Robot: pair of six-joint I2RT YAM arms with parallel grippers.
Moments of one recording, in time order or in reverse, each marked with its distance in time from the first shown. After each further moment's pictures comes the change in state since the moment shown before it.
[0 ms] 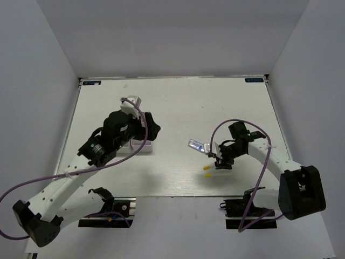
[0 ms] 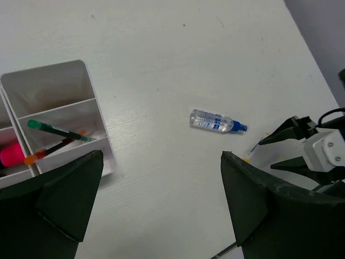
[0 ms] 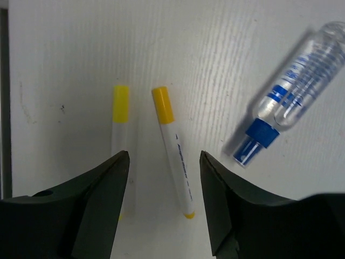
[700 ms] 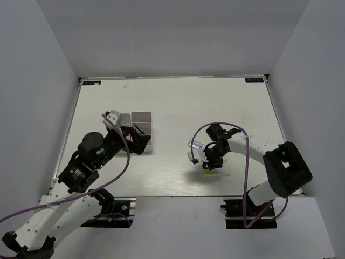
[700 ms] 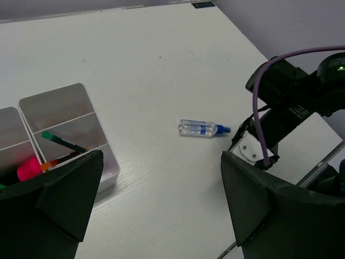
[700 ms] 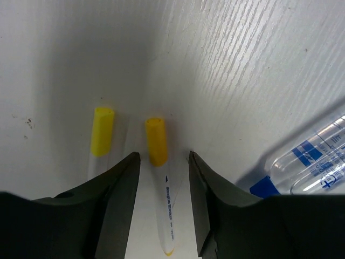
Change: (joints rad) left arm 0.018 -0.341 -0.153 0.032 0.097 0.121; right arm 0.260 0.251 0.079 0.078 0.225 0.051
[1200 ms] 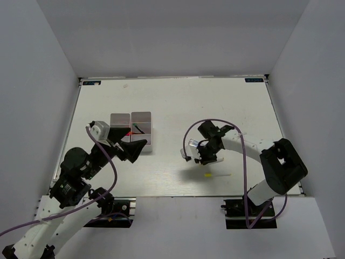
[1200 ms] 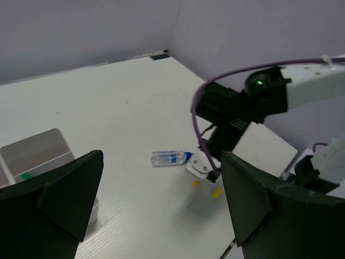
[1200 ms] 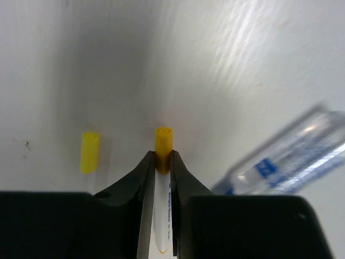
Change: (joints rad) left arm 0.000 -0.195 -0.064 0.117 0.086 0.007; right arm 0.097 0.031 0.065 0.016 0.064 0.107
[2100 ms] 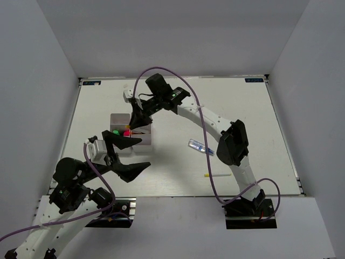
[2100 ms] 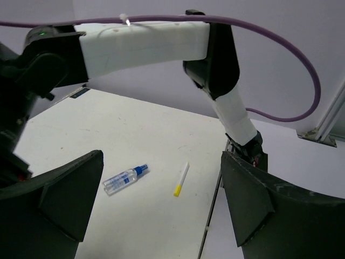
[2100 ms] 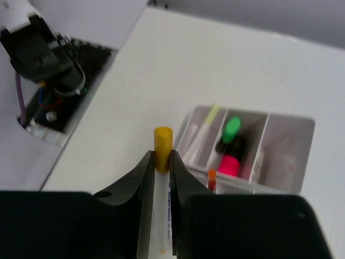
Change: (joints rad) left arm 0.007 -0.108 -0.071 0.188 0.452 0.061; right arm 0.200 0.656 1.300 0.069 -0.621 0.638
